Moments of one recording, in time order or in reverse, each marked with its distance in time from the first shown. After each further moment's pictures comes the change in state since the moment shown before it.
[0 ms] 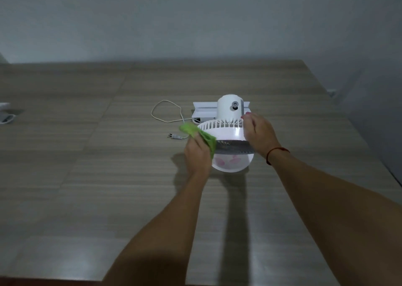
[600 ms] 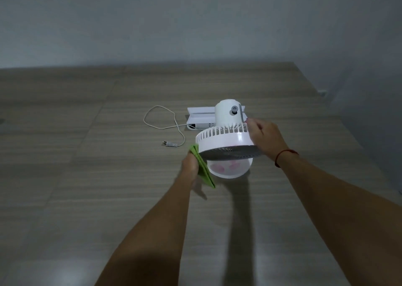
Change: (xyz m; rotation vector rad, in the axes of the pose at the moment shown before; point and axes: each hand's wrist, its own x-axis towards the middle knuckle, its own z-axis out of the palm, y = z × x) left_hand 0.049 -0.044 0.019 -0.414 -0.400 -0.625; right_hand 0.015 0.013 -0.012 0.067 -0.037 0.117
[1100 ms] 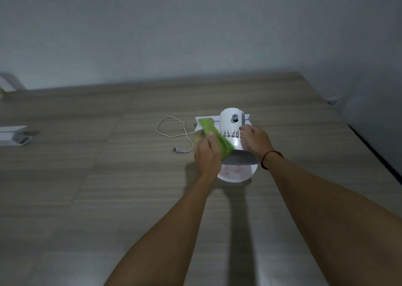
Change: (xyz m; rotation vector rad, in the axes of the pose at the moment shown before) left_hand -0.101 0.037 0.036 0.392 0.235 0.789; right_hand -0.016 -0.031 0.008 0.137 -0.010 0.278
